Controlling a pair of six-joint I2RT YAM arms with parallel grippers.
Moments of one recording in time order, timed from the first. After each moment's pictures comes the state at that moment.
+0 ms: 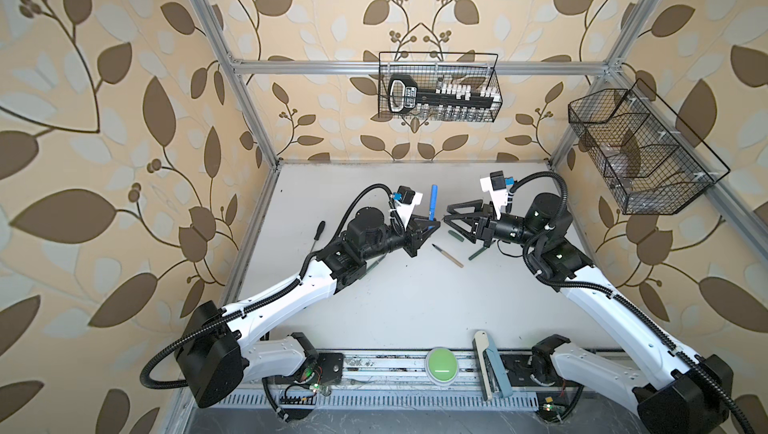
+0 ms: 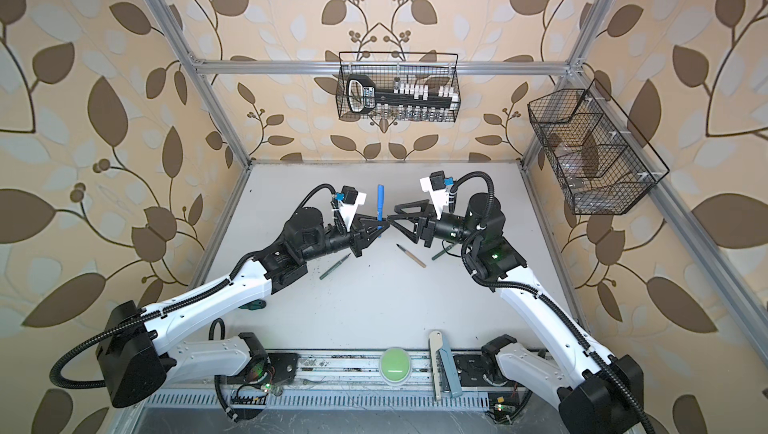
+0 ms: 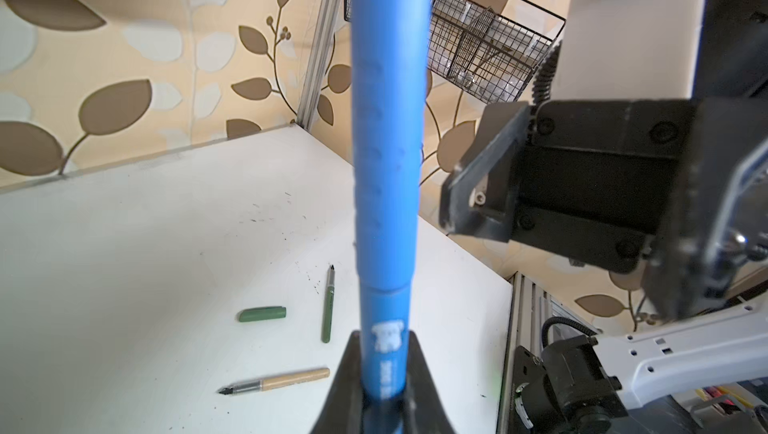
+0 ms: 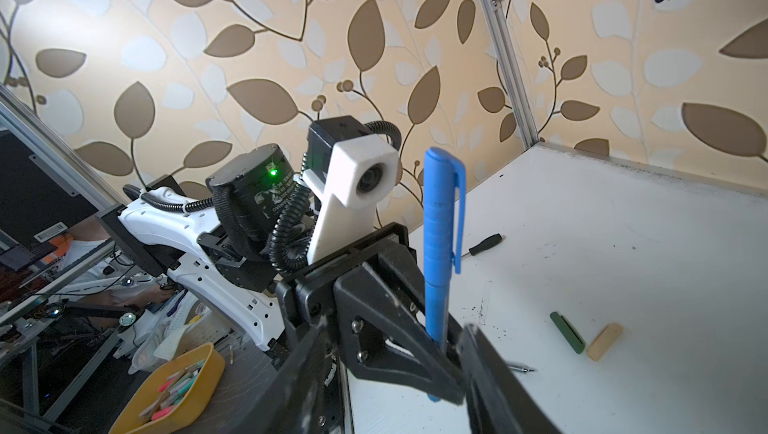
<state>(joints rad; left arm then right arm) -0.74 1.21 0.86 0.22 0.34 -0.36 0.39 1.05 0.87 0.18 -0.82 0.47</state>
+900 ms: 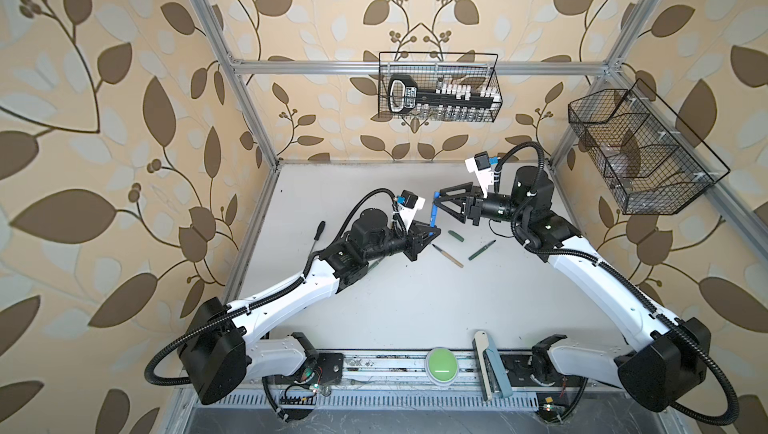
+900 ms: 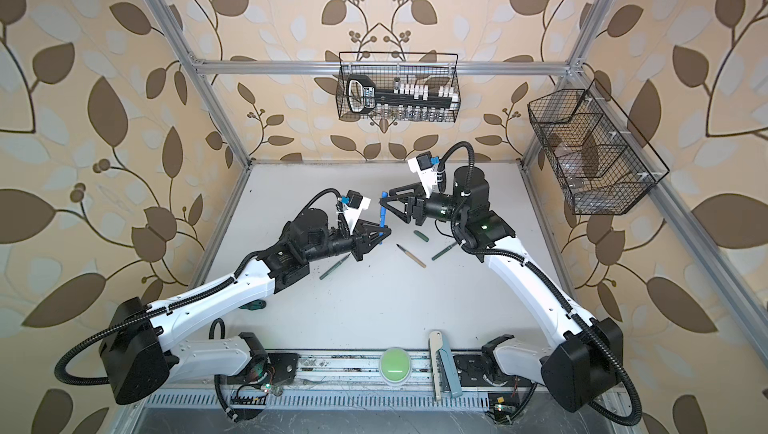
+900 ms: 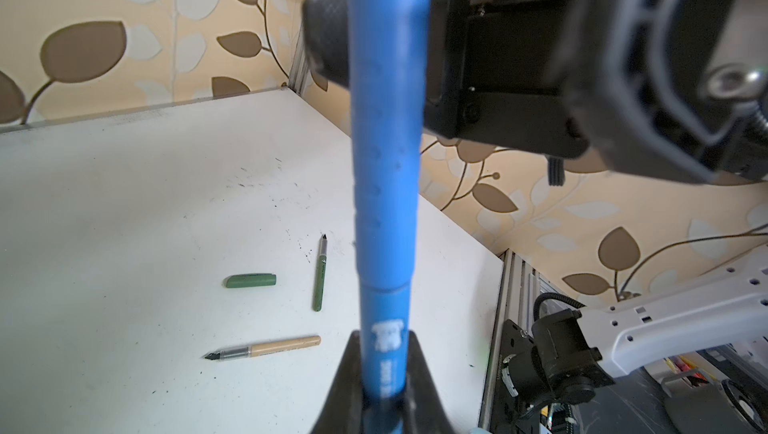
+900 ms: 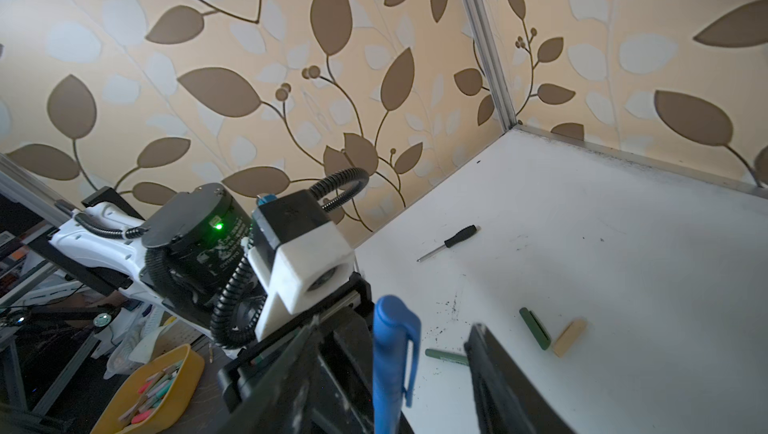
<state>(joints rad) -0.74 1.23 0.86 0.18 0.38 -0.37 0.38 1.25 1.11 -0.02 -0.78 0.35</state>
